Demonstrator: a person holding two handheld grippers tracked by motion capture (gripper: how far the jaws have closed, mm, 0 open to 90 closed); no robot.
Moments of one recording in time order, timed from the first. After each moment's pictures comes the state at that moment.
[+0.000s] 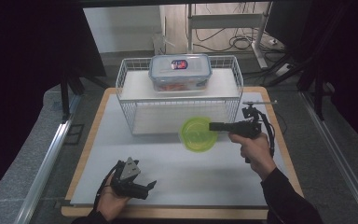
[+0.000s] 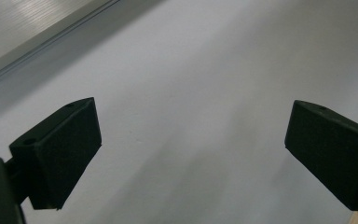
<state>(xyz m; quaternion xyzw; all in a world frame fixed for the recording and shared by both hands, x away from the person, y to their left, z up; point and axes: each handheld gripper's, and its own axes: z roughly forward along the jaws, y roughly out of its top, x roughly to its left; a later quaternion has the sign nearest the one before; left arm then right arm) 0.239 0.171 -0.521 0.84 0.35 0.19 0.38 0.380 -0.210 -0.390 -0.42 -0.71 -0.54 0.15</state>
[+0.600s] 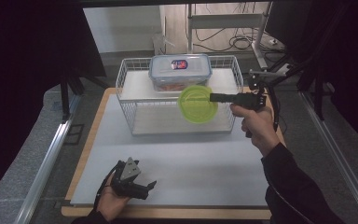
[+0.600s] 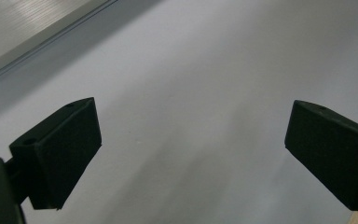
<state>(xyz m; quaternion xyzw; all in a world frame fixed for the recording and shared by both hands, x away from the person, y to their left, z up) 0.239 0.171 -0.522 0.84 0.35 0.19 0.38 0.410 -0.203 -0.319 -0.41 -0.69 -0.58 0.14</state>
